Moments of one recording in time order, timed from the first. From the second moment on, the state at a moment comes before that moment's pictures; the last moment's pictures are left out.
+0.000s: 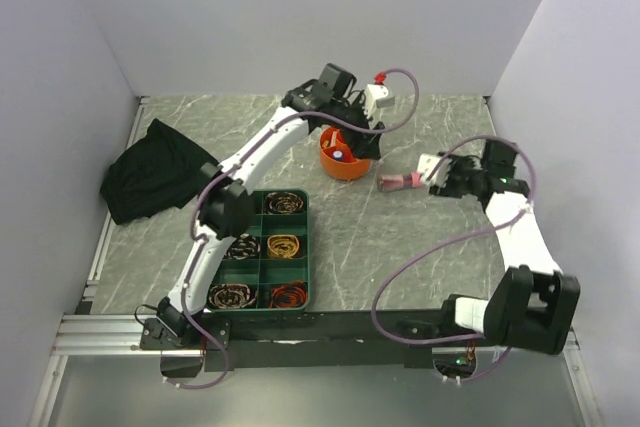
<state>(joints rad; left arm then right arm) -0.66 2.30 2.40 -0.81 0.65 0.29 -0.17 1.27 0.88 -0.53 -0.62 -1.59</state>
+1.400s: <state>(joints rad) -0.49 1.49 1.45 -0.31 0.32 0.26 -0.06 2.64 2.47 -0.42 -0.56 -0.63</state>
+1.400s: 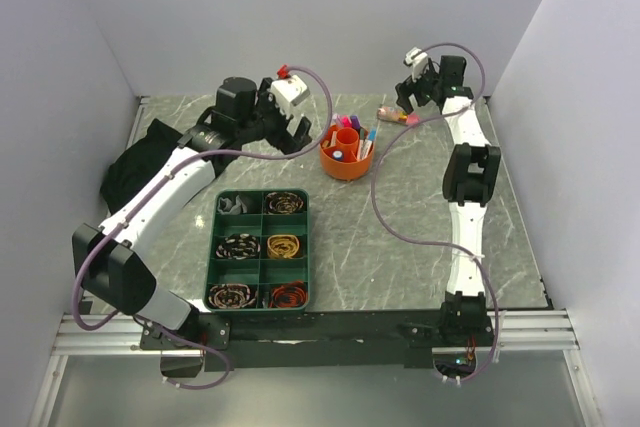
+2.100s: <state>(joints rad) -0.49 1.49 1.44 -0.33 0.39 0.23 0.05 2.51 2.16 -0.38 -0.30 -0.96</state>
